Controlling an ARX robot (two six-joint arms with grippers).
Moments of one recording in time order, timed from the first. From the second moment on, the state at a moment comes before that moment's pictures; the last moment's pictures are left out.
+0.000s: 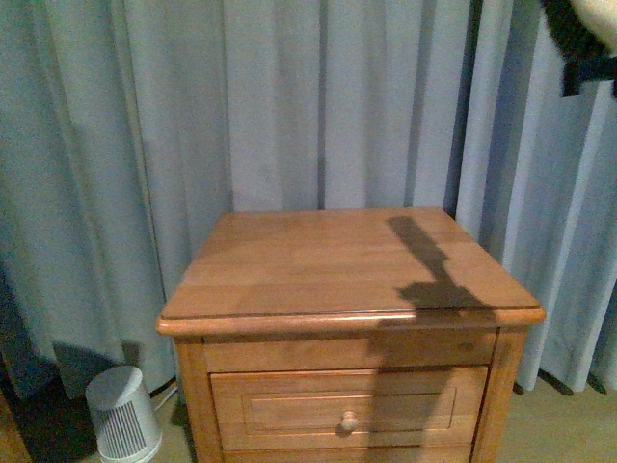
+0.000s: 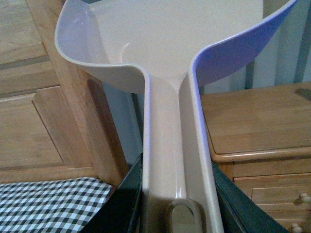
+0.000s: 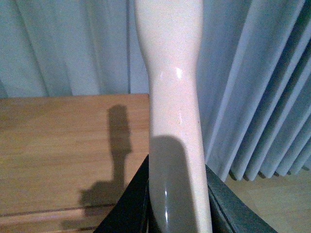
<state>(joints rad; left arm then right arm) 0.11 0.24 0.32 0.00 0.10 0.19 0.31 1.28 0.81 0.42 0.34 0.00</state>
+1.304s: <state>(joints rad) 0.11 0.24 0.32 0.00 0.10 0.19 0.61 0.50 0.34 0.16 0.69 -0.01</state>
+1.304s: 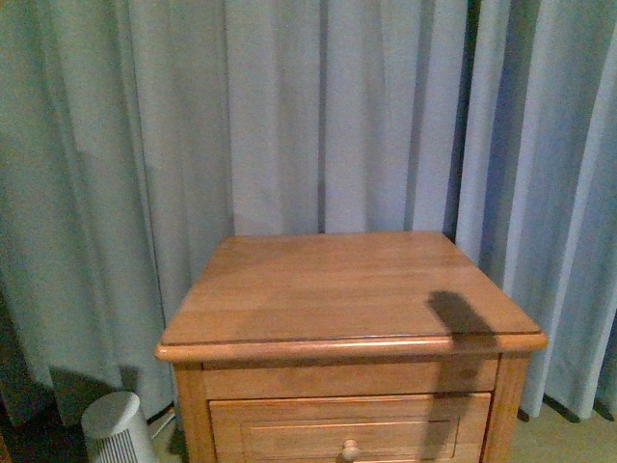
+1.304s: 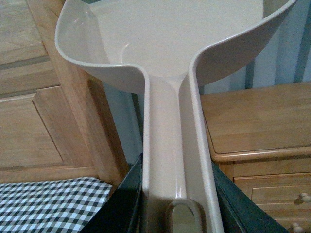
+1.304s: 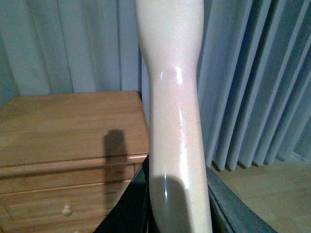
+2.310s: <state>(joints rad) 0.11 0.24 0.32 0.00 0.10 0.19 0.61 0.50 0.34 0.16 0.69 -0.01</state>
